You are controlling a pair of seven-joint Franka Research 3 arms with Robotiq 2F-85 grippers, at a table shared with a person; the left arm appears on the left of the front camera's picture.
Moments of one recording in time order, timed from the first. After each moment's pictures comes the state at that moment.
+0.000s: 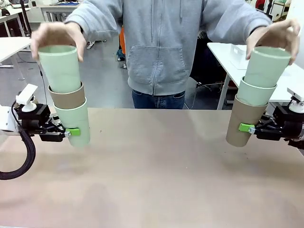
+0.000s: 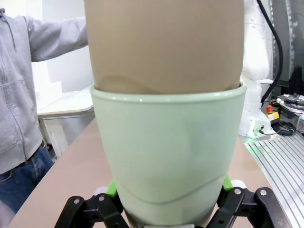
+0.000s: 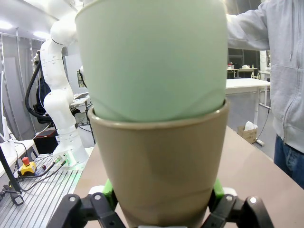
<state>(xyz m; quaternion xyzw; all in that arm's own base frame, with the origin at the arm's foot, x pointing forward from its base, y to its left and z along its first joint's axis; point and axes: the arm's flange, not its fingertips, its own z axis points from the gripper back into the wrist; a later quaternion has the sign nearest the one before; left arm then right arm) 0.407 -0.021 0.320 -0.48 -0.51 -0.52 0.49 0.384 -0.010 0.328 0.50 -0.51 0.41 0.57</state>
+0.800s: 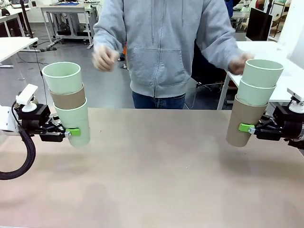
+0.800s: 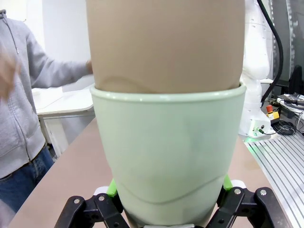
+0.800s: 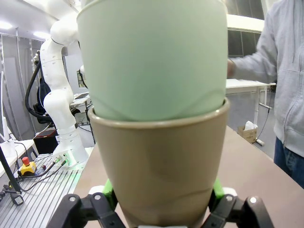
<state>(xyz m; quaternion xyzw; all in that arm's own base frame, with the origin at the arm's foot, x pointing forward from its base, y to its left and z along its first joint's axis) 0.407 -0.021 0.320 -0.48 -0.51 -0.52 0.49 0.384 -0.010 0.327 0.50 -0.51 0.41 0.57</state>
